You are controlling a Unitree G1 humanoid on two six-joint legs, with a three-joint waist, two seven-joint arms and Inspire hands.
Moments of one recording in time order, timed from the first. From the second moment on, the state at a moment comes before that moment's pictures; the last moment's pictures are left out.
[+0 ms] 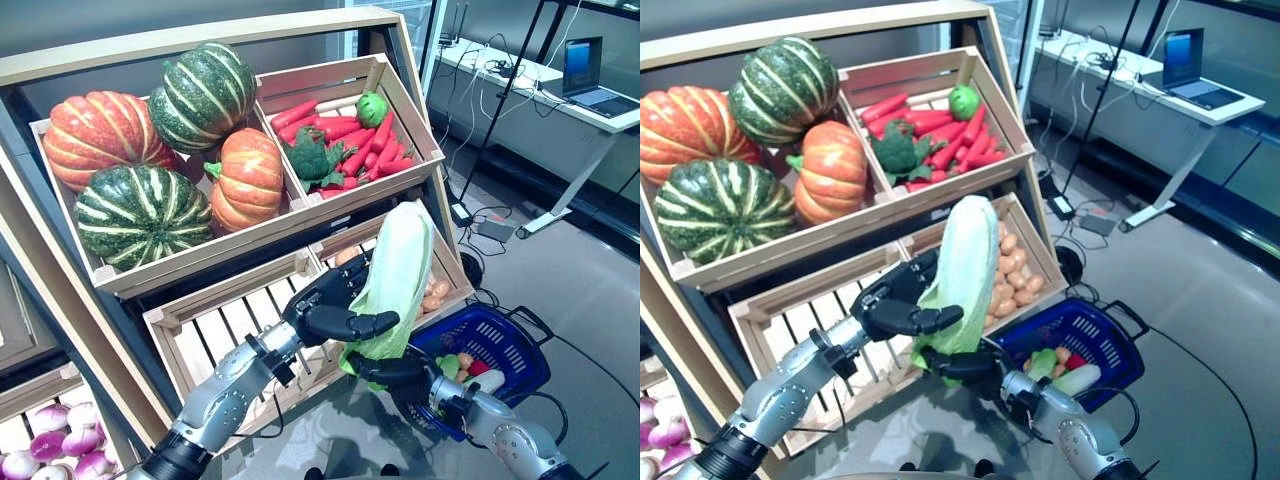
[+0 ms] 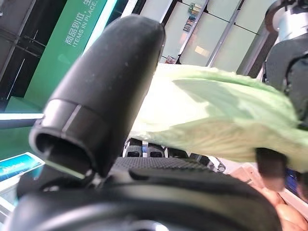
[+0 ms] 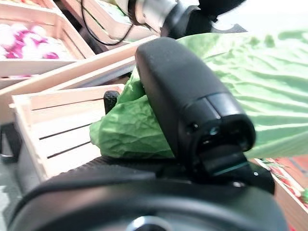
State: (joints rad) left arm -0.03 0.49 -0.35 -0.15 -0.92 0.07 -0.40; right arm 0.10 -0.48 0.34 0.06 0.95 0.24 0.45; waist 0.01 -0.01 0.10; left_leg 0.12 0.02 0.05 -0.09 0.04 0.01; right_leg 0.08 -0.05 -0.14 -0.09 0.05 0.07
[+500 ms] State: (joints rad) left arm 0.08 0.43 -0.14 -0.16 -0.92 0.12 -0.36; right arm 0.22 -0.30 0.06 0.08 1.30 -0.03 0.36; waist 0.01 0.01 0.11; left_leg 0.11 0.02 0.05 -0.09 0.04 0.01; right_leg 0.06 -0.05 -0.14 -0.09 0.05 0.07
